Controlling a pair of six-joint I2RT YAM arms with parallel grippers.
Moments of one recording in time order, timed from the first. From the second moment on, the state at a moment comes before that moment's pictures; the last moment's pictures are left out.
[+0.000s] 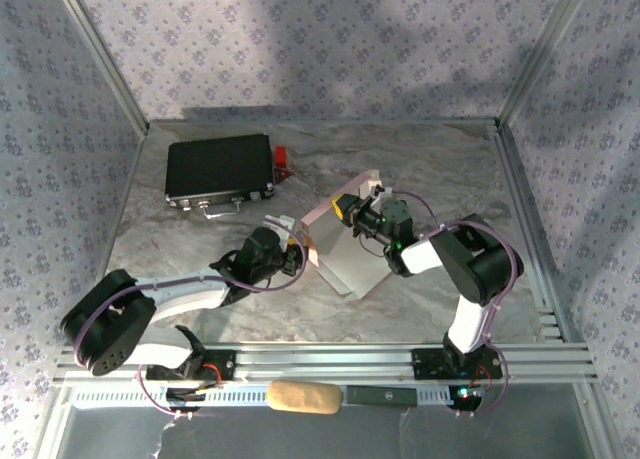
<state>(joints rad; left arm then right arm) -0.81 1.33 0.47 0.30 -0.09 -0.39 0.52 1.80 0.59 1.15 -0.33 1.56</state>
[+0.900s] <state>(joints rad) -0.90 1.45 0.50 0.43 -0.29 -0.39 0.52 1.80 0.58 1.15 -0.33 1.56</state>
